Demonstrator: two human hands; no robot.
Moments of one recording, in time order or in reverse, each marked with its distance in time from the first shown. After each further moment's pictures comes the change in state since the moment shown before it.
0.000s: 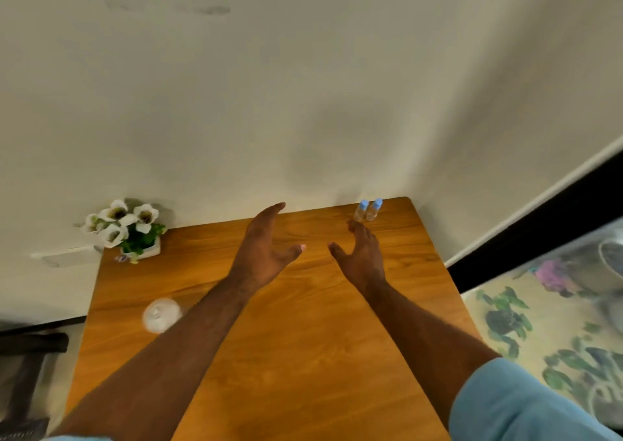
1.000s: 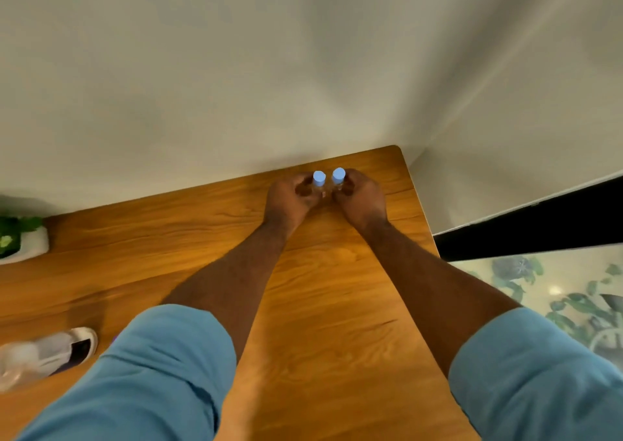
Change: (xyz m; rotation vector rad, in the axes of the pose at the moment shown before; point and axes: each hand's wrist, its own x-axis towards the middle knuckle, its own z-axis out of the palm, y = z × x) left_hand 0.166 0.002 0.243 -0.171 -0.052 -0.227; right_hand 0.170 0.150 0.003 0.060 -0.150 0.055
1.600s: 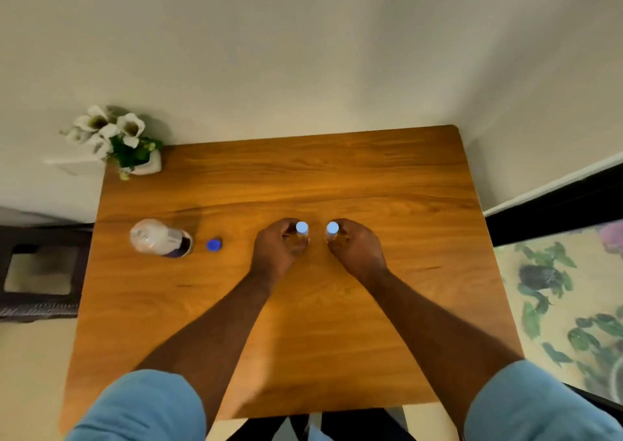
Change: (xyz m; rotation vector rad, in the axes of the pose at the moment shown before) left_hand -0.216 -0.087 -0.107 0.020 0.099 -0.145; right_hand -0.204 -0.052 0.072 -0.033 -0.236 -0.075
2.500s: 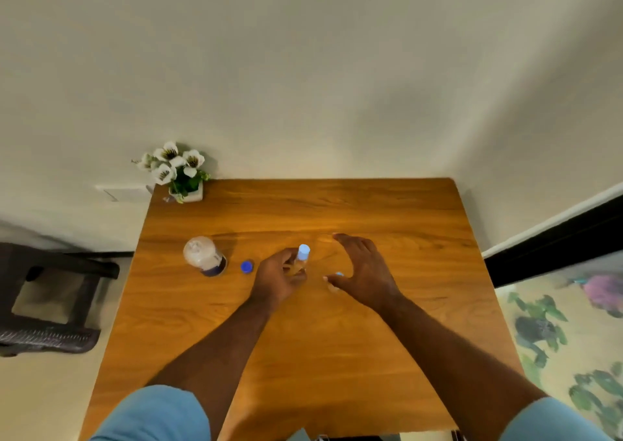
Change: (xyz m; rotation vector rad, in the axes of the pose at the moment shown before) left_hand -0.040 -0.028 -0.083 -0.053 0.005 0.075; right_hand -0.047 -0.093 -0.006 -0.309 -0.023 -0.310
